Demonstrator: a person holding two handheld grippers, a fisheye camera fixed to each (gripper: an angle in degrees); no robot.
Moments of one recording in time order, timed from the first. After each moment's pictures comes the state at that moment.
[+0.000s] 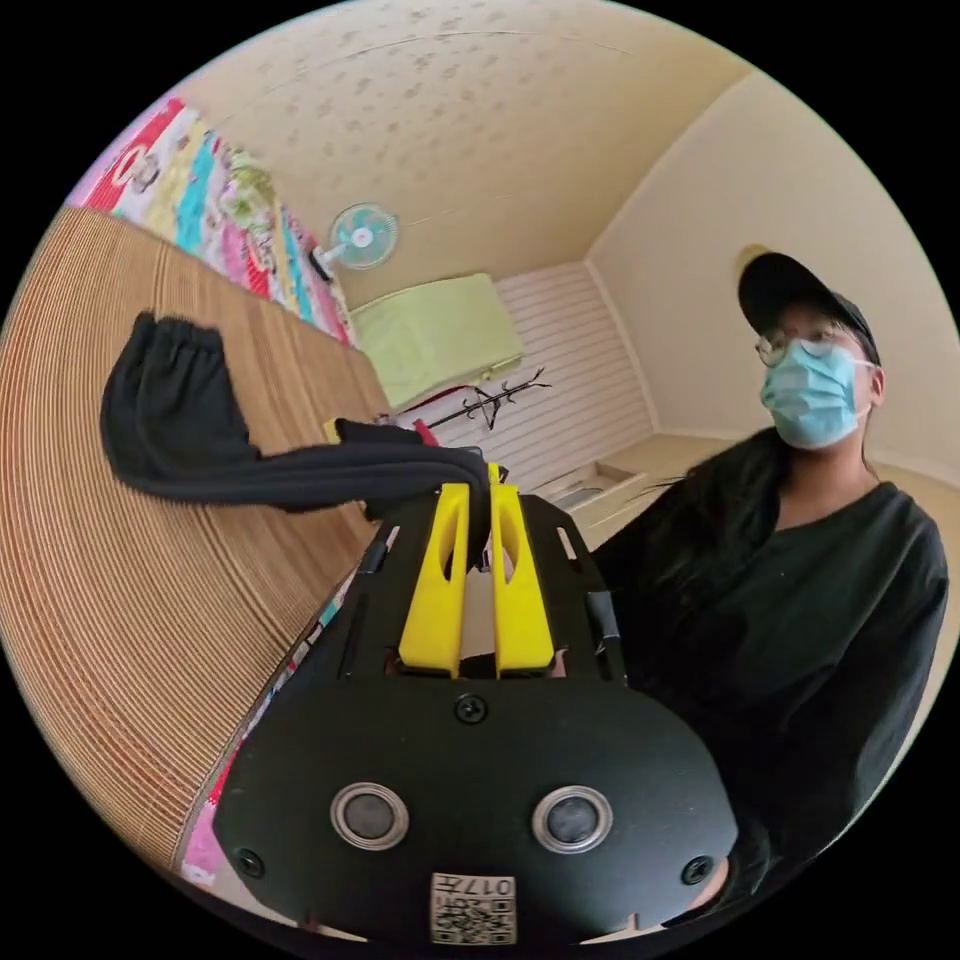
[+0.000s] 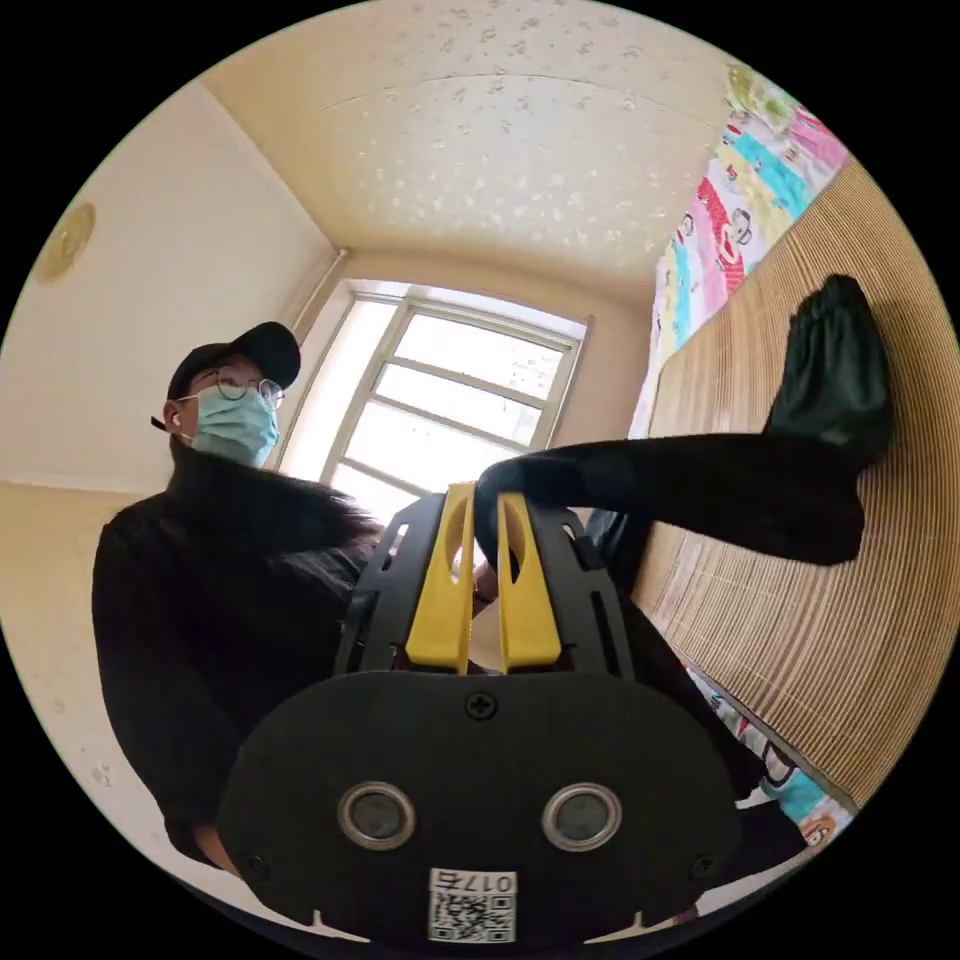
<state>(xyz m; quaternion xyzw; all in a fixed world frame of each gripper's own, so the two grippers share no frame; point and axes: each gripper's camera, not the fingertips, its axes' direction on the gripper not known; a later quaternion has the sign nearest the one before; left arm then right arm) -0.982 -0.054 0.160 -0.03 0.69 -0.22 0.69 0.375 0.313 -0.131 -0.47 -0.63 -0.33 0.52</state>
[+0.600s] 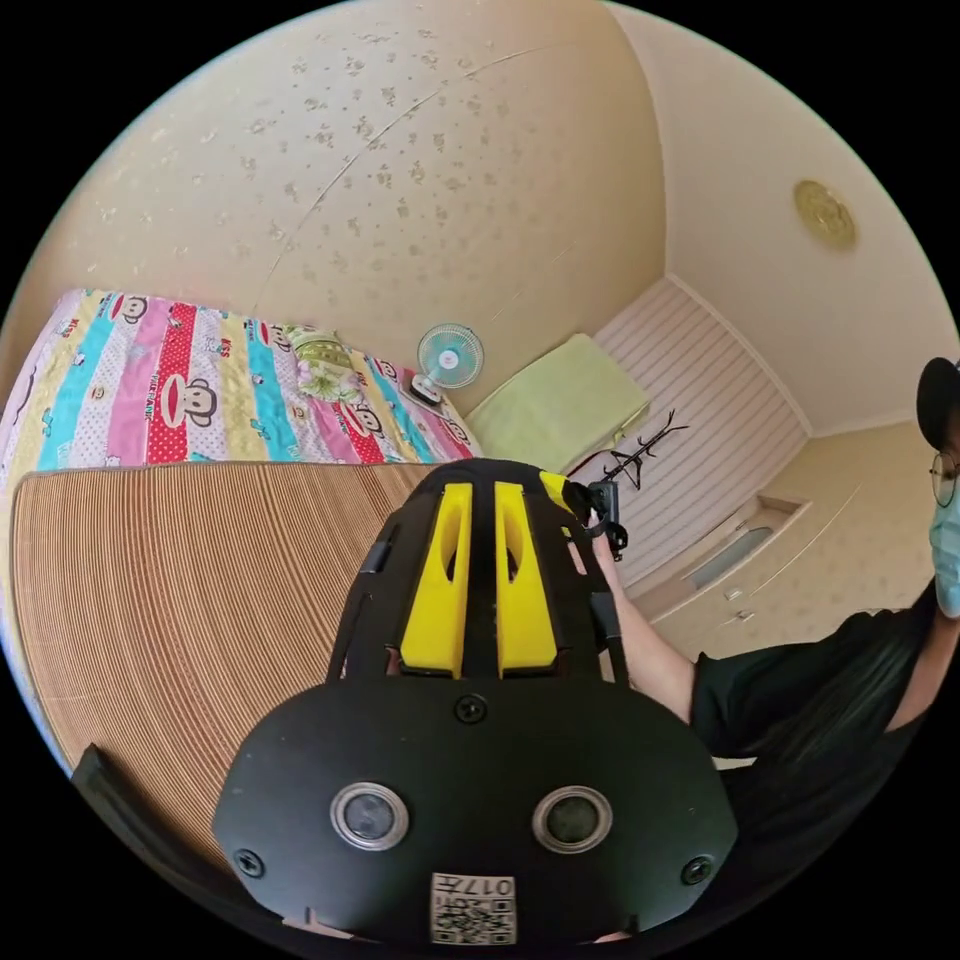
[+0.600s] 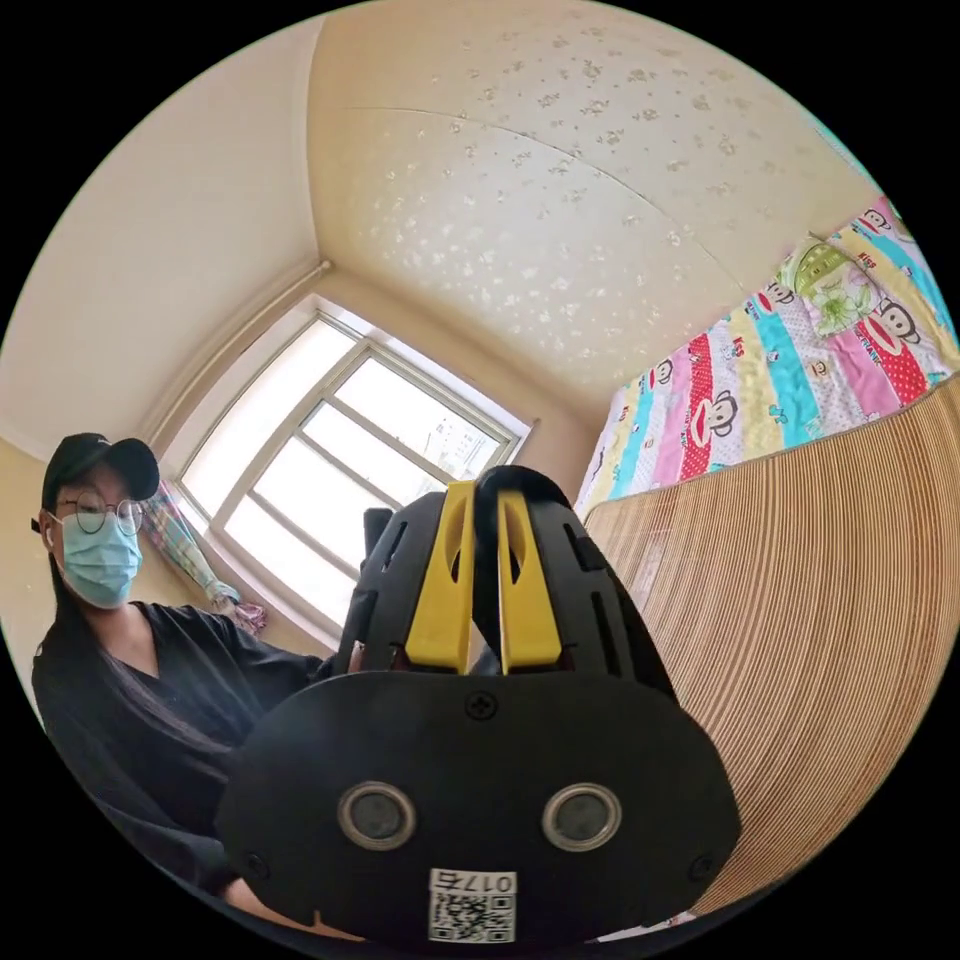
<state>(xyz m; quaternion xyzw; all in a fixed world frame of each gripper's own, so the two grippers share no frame) -1.006 -0.221 0.236 0.00 0.46 -0.22 0.86 0.190 0.273 -0.067 -0.35 -0.56 -0.39 0.65</state>
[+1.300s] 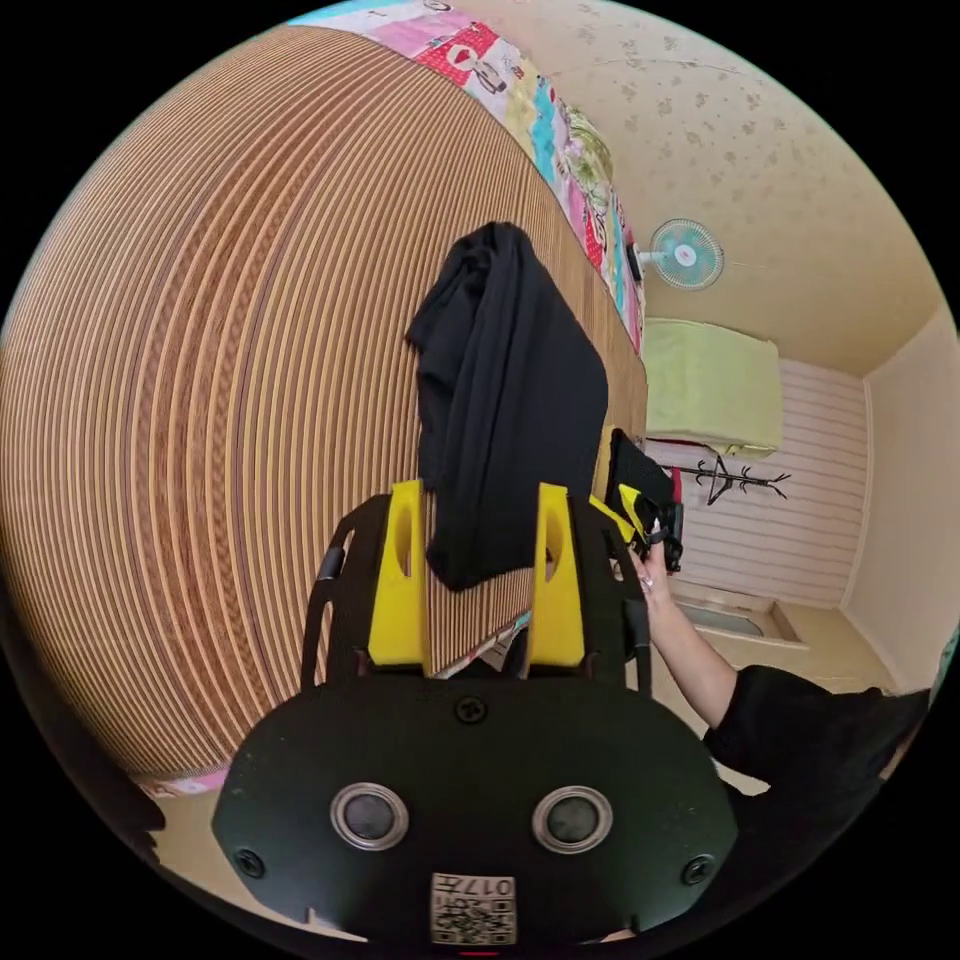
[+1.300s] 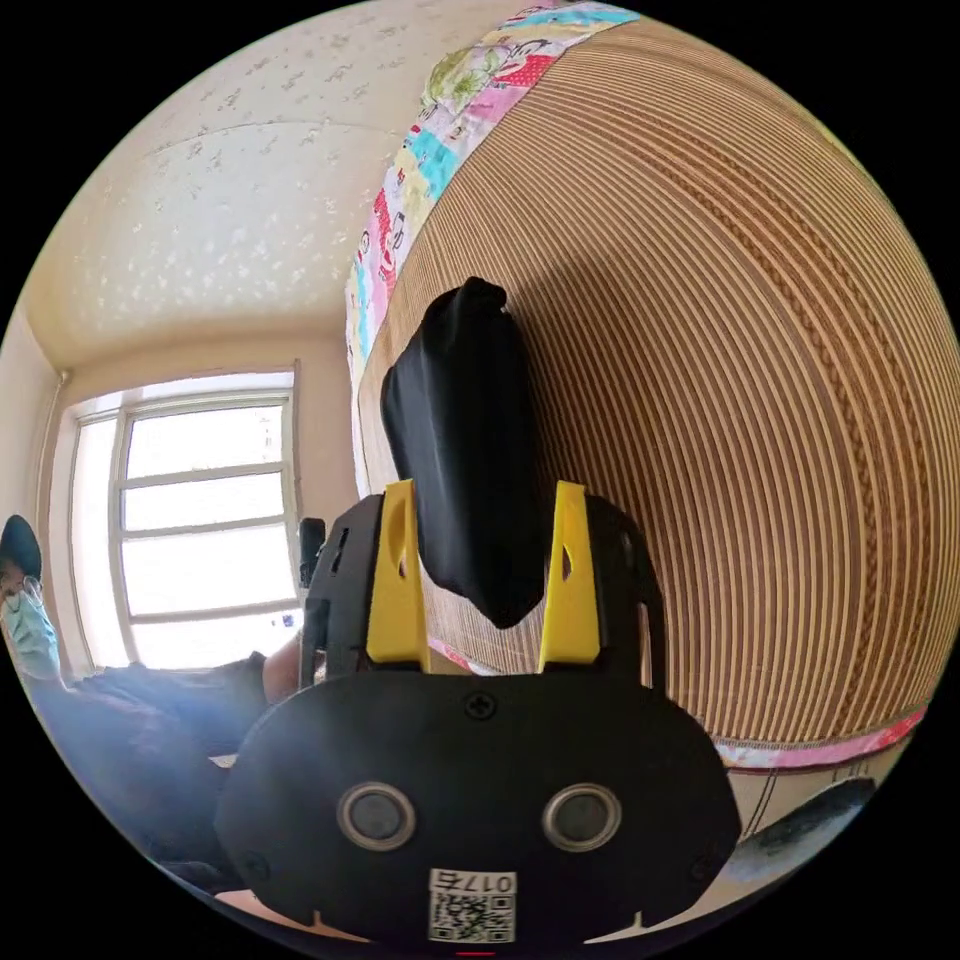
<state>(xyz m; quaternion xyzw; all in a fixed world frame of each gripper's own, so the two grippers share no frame) -0.943 0.028 0.523 -0.31 0.43 -0.38 0.76 0.306 0.356 0.175 -0.49 -0.25 -0.34 0.77</state>
